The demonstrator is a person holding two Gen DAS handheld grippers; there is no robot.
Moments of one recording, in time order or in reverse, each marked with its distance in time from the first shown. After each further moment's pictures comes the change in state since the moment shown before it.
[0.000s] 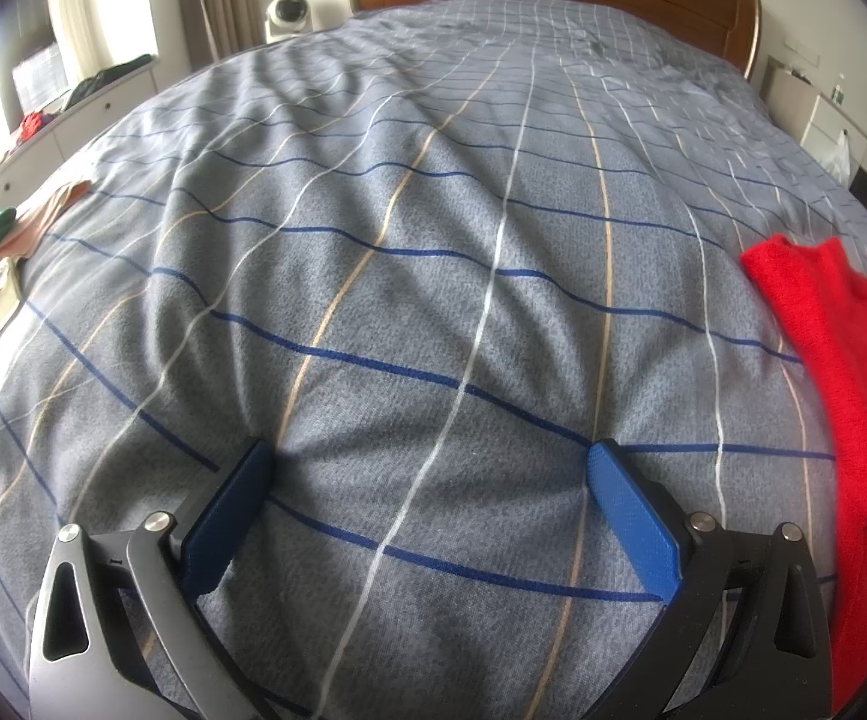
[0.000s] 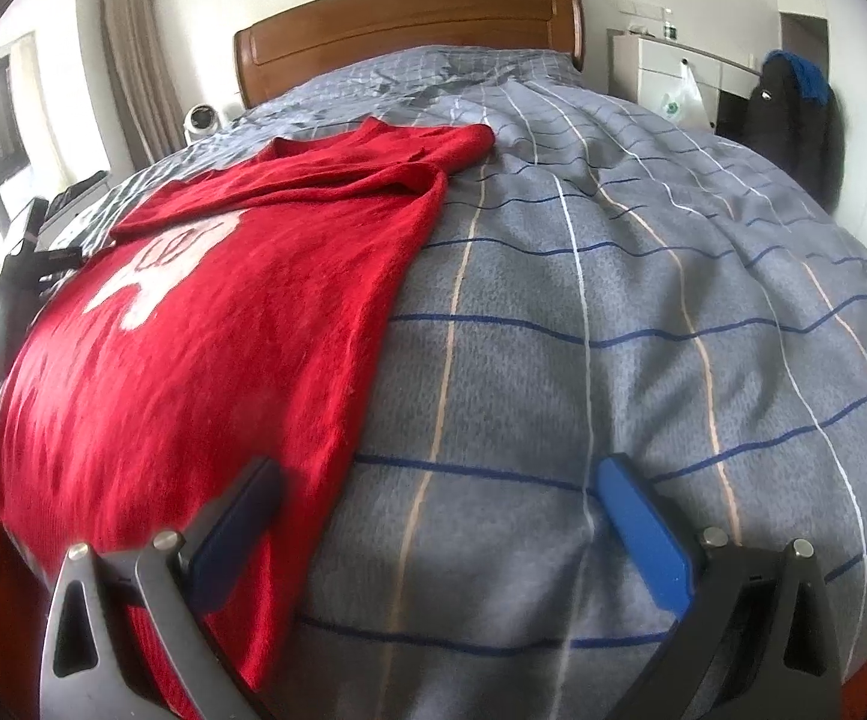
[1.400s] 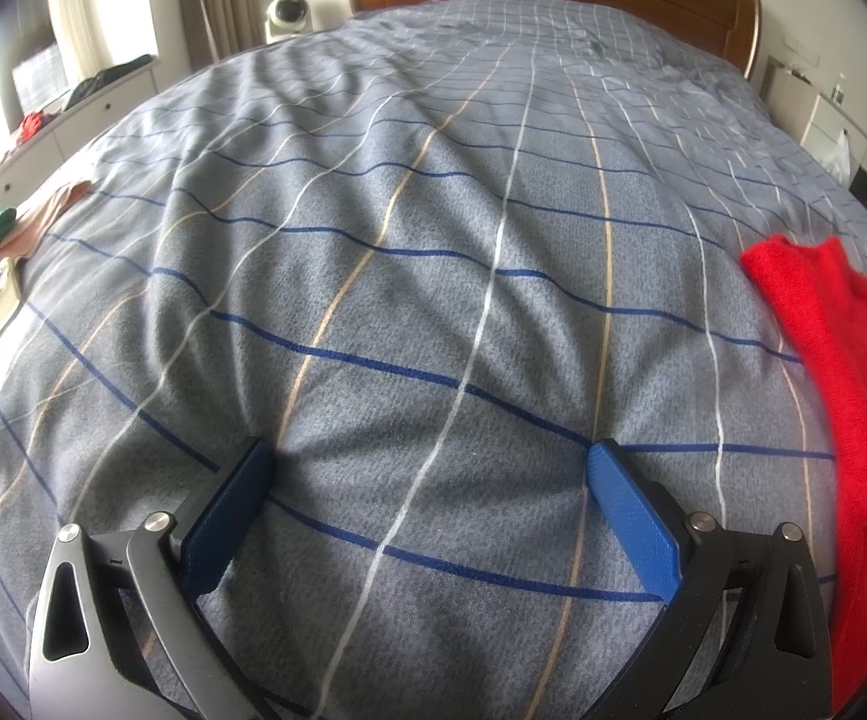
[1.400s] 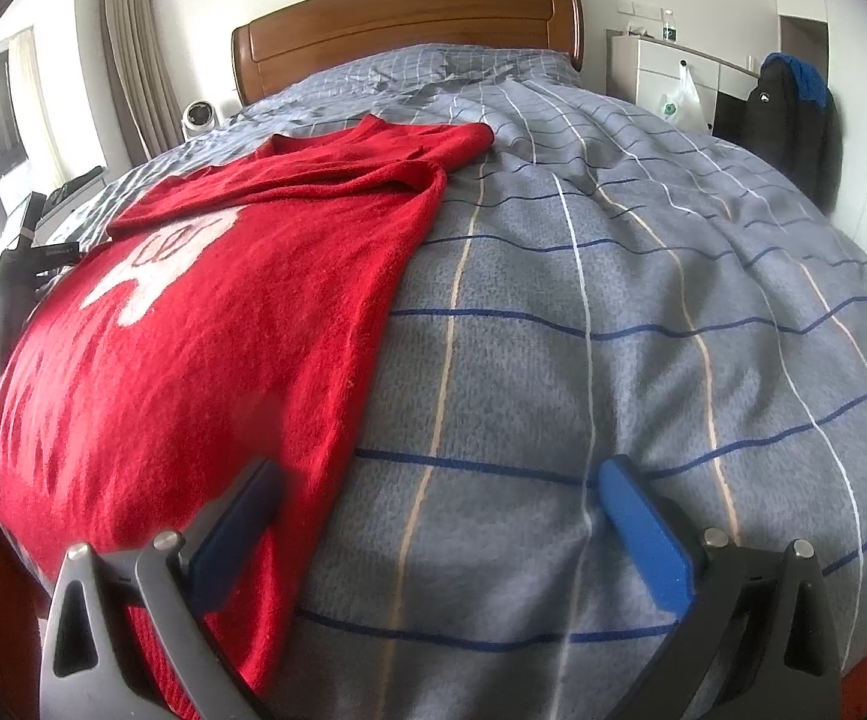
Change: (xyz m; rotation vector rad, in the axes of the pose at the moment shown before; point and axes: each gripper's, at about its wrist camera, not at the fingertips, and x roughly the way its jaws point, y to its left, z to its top) left arm 0.000 0.000 0.000 0.000 0.000 0.000; right arm 0.004 0.002 0.003 0.012 0.003 -0.024
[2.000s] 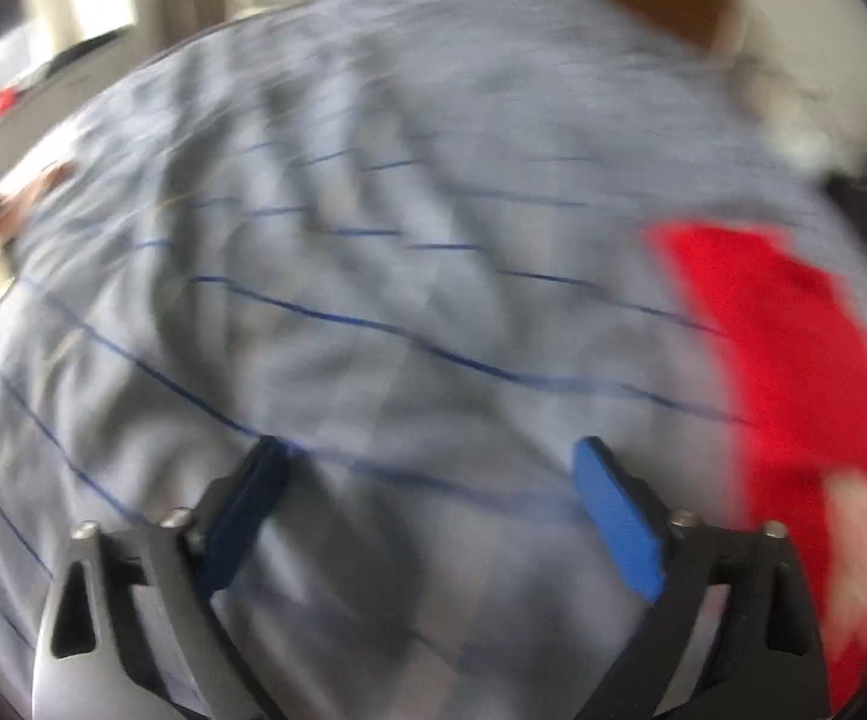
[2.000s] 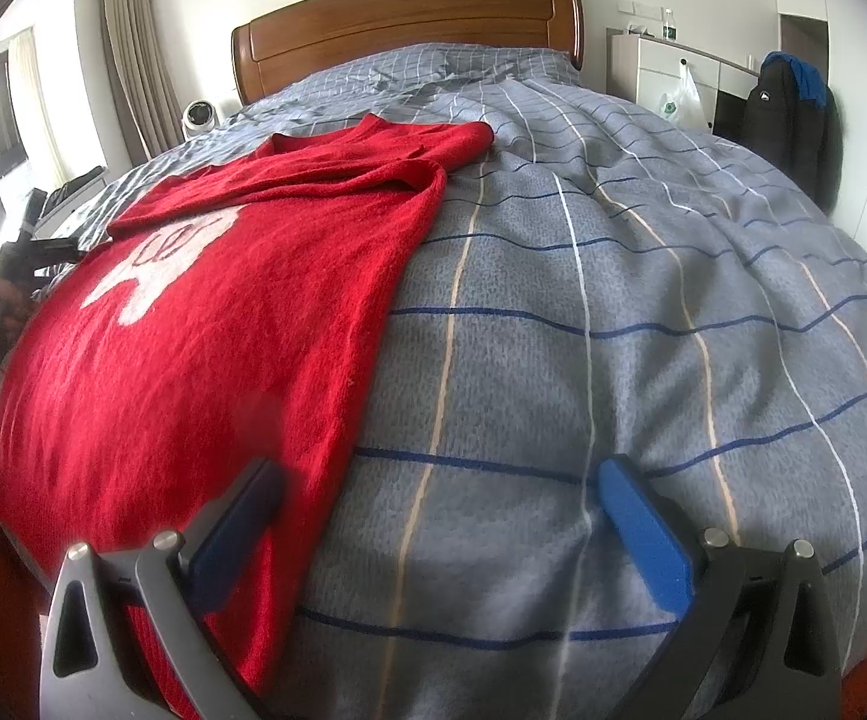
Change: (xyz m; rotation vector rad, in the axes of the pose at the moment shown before) left arm -0.047 -0.016 -0.003 0.039 0.051 -0.219; right arm -0.001 -0.001 -0.001 0.008 0.002 0.008
